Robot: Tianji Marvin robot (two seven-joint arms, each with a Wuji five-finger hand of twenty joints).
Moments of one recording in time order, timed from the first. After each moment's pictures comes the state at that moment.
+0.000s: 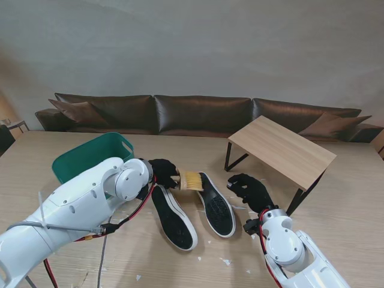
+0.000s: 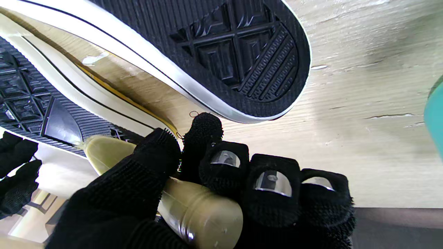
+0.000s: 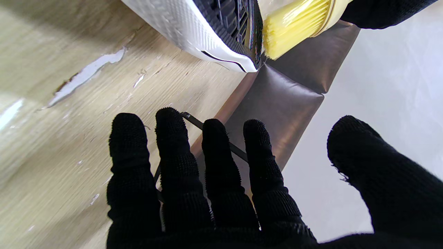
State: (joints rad) left arm 0.89 -1.07 -0.62 -1.26 0.59 0.11 -0.39; right arm -1.55 -1.19 1.19 -1.47 -0.21 -0.02 -0.19; left_hand 0.80 -0.34 0.64 -0.24 0.90 0.20 0.89 0.77 1.31 0.13 1.09 1.22 1.21 0.25 1.50 0.88 0.73 0.38 1.68 0.86; right_hand 0.29 -0.41 0.97 -0.10 0.57 0.12 0.54 0.50 0.70 0.21 0.48 0.50 0.75 0.30 0.37 0.43 0.52 0.37 0.75 0.63
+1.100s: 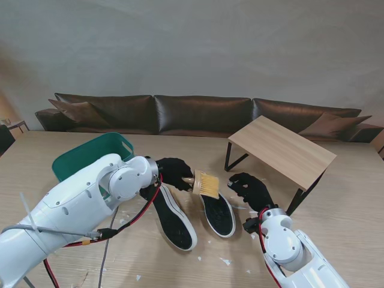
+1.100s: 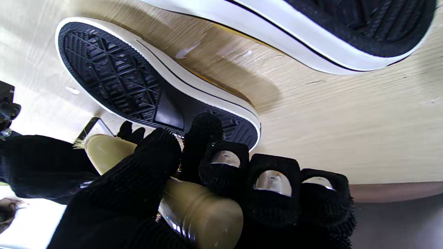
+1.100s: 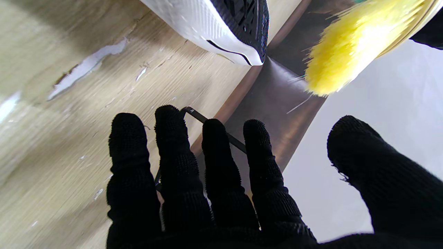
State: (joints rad) left arm 0.92 -1.05 -0.67 -1.39 0.57 -0.10 -0.43; right arm -1.53 -1.20 1.18 -1.45 -0.21 -0.01 -0.22; left_hand 0.81 -0.34 0.63 -0.24 0.90 0.21 0.89 0.77 1.31 0.13 1.09 1.22 1.21 0.25 1.50 0.88 0.73 0.38 1.68 0.85; right_hand 0.29 -0.41 0.97 -0.10 0.57 0.12 0.54 0.50 0.70 0.22 0.48 0.50 0.77 0.30 0.38 0.43 0.52 0.37 0.75 0.63
